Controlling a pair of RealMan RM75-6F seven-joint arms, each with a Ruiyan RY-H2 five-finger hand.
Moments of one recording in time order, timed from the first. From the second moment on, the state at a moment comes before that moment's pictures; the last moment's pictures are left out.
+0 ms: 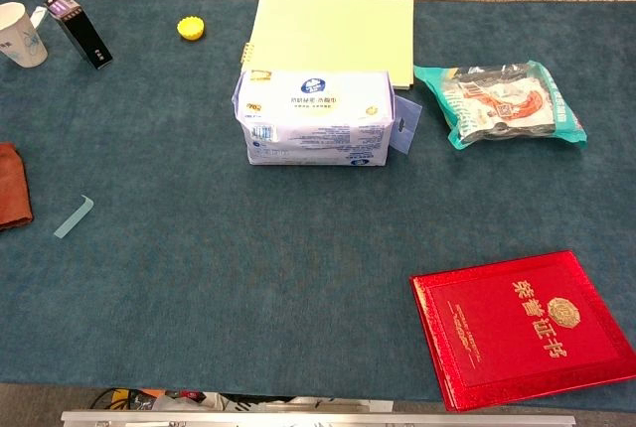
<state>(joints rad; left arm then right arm) -0.11 -1.12 -0.04 -1.59 1.32 1.47 0.14 0.15 -0.99 0.10 -1.73 -1.41 1.38 -0.07</state>
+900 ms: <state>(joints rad) -0.24 -1.11 -0.01 -1.59 1.38 1.21 0.17 0.17 -0.97 0.12 -1.75 -1.41 1.39 -0.10</state>
